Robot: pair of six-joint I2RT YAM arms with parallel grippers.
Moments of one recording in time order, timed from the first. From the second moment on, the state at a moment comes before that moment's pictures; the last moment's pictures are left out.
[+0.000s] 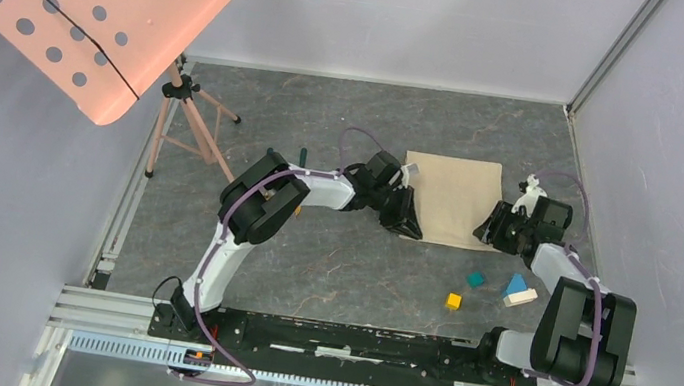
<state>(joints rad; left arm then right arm) -0.79 2.24 1.43 0.05 0.60 -0.84 -0.22 1.32 0.54 -0.09 -0.40 0.10</state>
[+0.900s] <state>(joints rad) -0.72 1.65 0.98 -0.07 0.55 -0.77 -0.07 1.16 0.61 -0.31 -0.20 0.10</state>
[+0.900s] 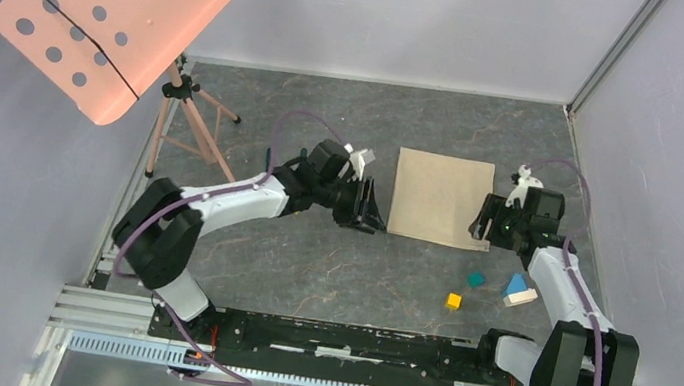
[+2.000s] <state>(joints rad) -0.72 1.34 1.19 -0.53 0.44 -0.38 -0.18 1.33 0.61 -0.29 -0.22 0.20</state>
